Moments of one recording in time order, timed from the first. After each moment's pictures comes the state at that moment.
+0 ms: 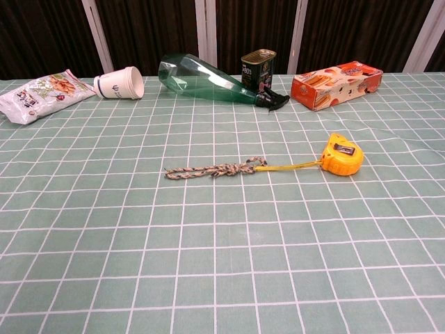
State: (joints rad) left arm -0.12 -1.23 -0.06 -1.73 1.44 1.47 0.22; right arm 0.09 -1.20 0.08 -1.61 -1.49 1.48 0.00
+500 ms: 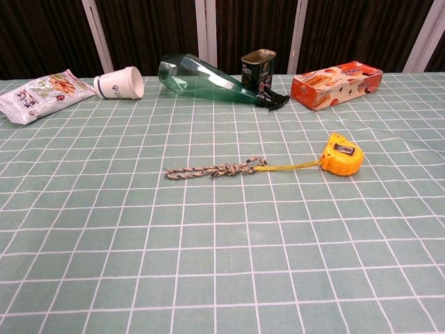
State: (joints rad) left arm -0.12 -1.23 -0.07 -1.73 1.42 1.46 0.23; right arm 0.09 -1.20 0.07 -1.62 -1.49 1.47 0.00
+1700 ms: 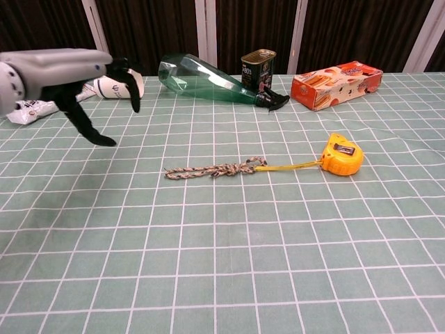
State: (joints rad) left arm -0.69 -1.40 -0.30 -1.76 1.02 0.94 0.64; right arm 0.10 -1.17 0.10 -1.68 -1.39 1.38 0.08
